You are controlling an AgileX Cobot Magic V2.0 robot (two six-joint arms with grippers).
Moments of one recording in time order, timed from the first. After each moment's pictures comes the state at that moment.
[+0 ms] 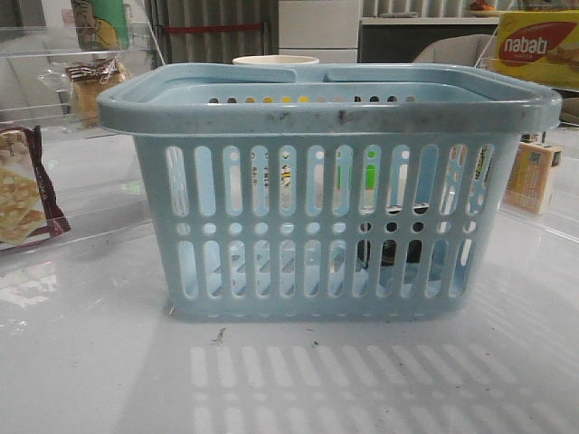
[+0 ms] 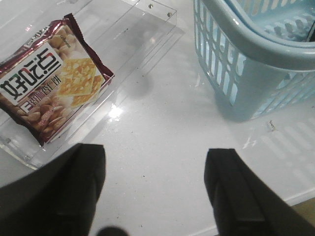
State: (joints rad) left arm -0.34 0.76 -0.68 0.04 0.67 0.06; right arm 0.48 0.99 -0.91 -0.04 0.53 -0.01
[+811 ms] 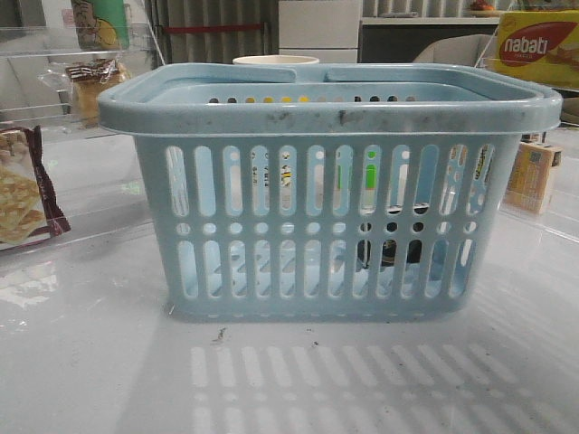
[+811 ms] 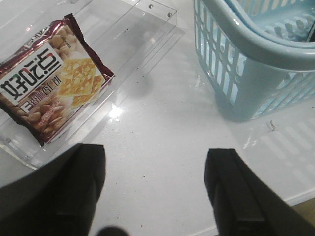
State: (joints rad) left arm -0.34 0.76 -0.68 0.04 0.67 0.06; right arm 0.48 0.73 -0.69 -0.04 0.55 -0.01
